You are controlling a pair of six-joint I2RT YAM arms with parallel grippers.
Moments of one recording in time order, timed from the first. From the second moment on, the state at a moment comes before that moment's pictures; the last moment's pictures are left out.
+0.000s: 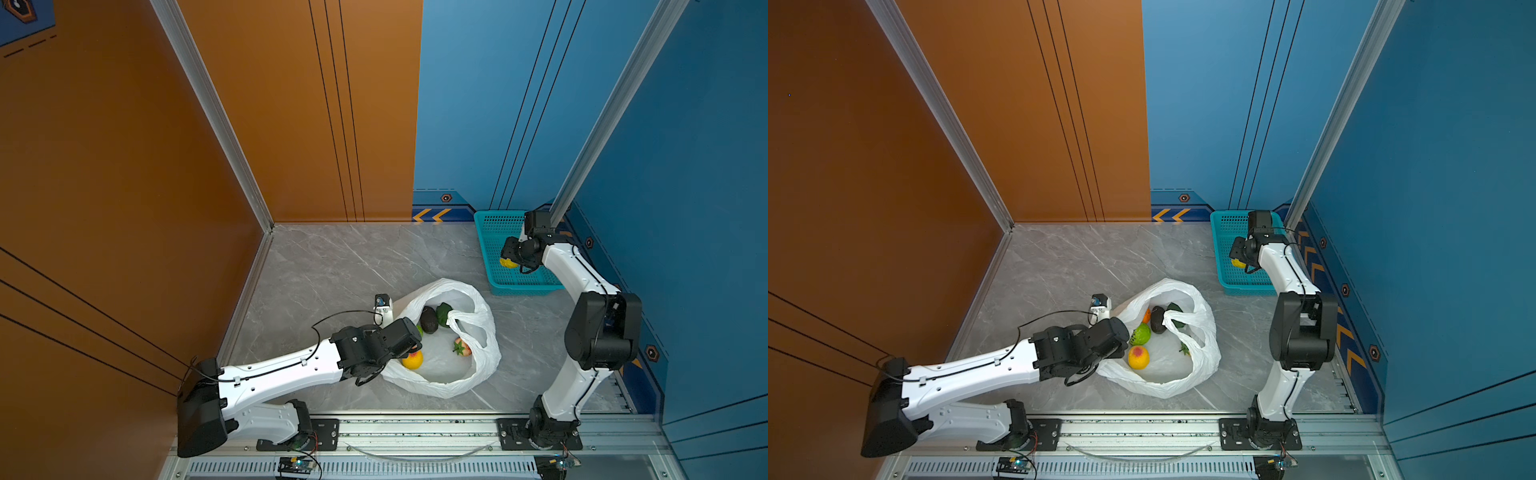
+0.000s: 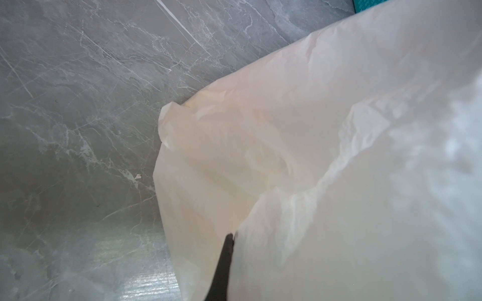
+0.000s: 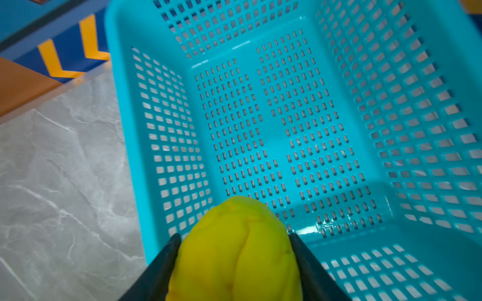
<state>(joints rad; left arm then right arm) -1.12 1.24 0.96 -0.71 -0.49 -1.04 -0.04 1.86 1.51 -0.62 0.00 0.34</state>
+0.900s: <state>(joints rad) -1.13 1.22 0.96 -0.70 -0.49 -1.02 0.32 1.23 1.40 -0.84 -0.09 0.40</state>
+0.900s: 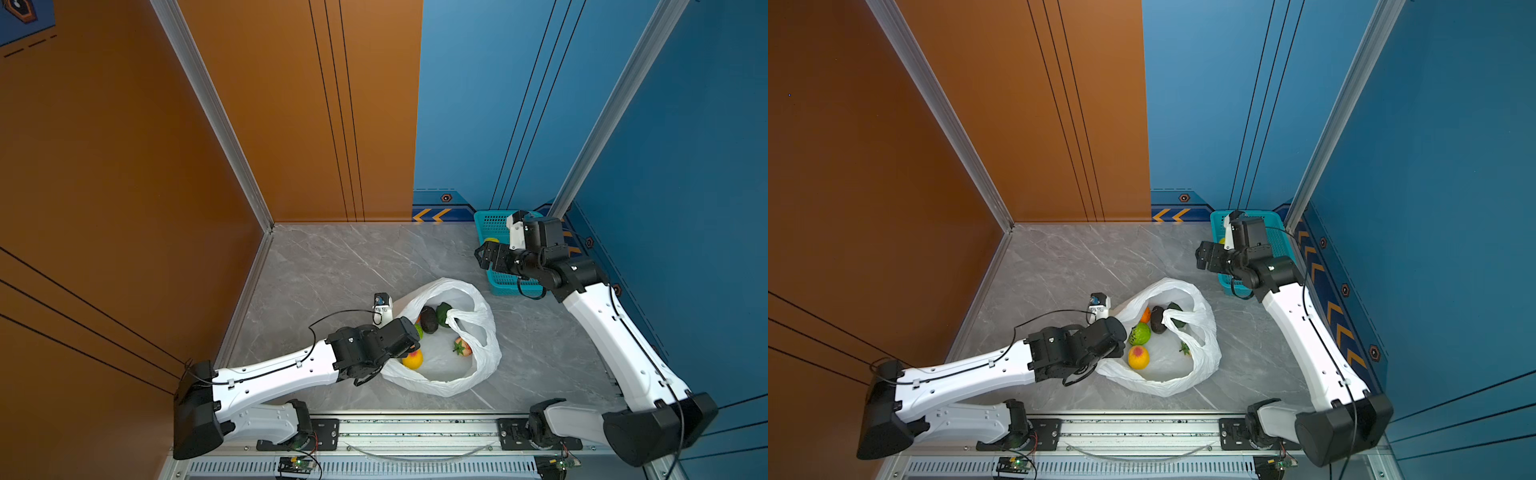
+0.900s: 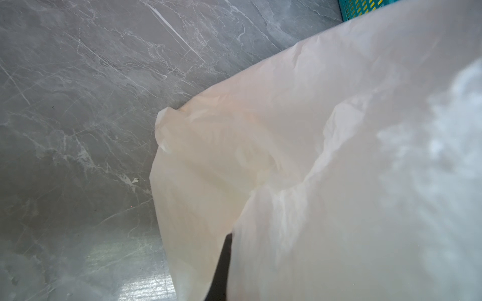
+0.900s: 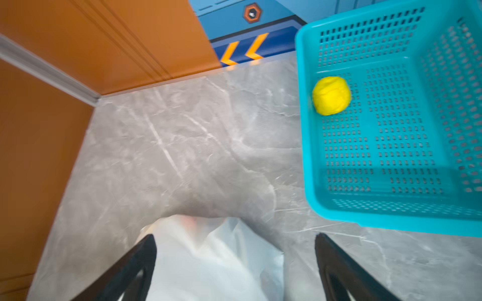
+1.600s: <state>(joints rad) -1.12 1.20 0.96 -0.70 -0.49 -0.99 1.07 1.11 1.23 -0.87 0.10 0.83</state>
